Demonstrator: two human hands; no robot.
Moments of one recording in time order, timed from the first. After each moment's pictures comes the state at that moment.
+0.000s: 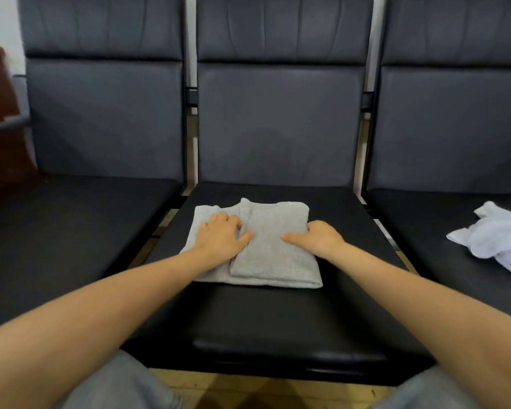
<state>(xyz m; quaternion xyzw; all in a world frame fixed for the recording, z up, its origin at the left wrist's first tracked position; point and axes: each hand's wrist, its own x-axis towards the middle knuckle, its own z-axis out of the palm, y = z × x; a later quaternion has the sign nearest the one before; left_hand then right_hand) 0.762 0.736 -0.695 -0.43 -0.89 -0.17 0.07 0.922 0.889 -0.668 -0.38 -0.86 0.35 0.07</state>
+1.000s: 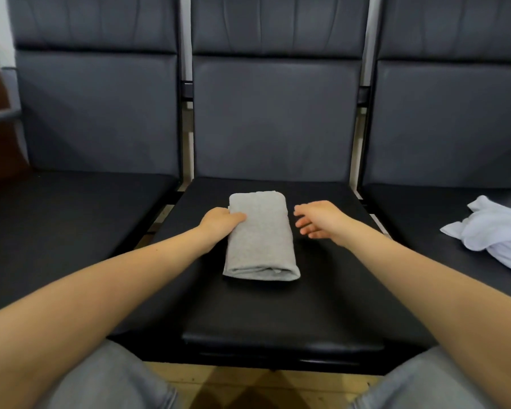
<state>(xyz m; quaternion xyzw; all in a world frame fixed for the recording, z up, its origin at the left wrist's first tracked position) 0.762 0.744 -0.676 -0.27 -0.80 -0.49 -0.23 0.929 0.889 -0.635 -0.39 -0.75 0.52 0.11</state>
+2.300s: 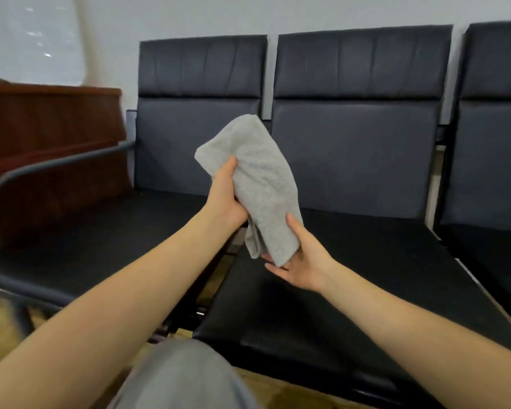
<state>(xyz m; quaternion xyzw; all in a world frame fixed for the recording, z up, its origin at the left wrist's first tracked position) 0.758 0.629 -0.548 -0.13 -0.34 -0.88 -0.29 0.855 0.739 -0.633 -0.21 -0.44 0.87 0.06</state>
